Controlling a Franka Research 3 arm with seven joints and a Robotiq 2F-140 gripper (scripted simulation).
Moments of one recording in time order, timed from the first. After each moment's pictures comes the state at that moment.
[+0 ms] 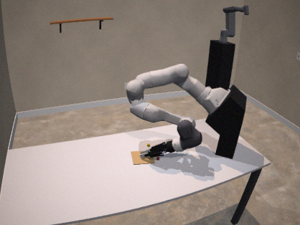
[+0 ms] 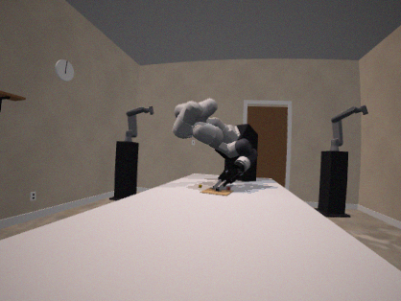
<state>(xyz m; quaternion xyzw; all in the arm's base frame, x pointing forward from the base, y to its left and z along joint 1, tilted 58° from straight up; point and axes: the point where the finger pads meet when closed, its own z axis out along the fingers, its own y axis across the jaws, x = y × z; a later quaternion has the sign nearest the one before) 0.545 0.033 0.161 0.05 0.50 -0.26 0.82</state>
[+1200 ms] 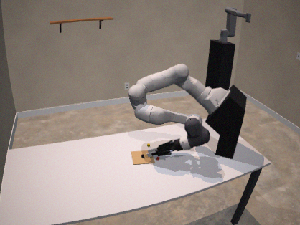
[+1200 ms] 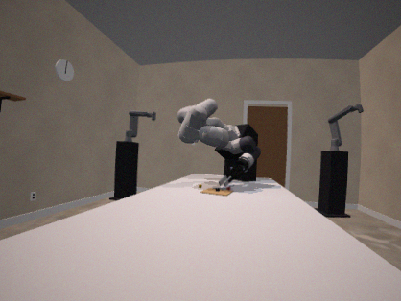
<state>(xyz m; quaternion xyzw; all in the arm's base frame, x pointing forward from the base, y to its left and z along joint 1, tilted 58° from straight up) 0.507 0.047 0.132 0.04 0.51 -0.26 0.82</state>
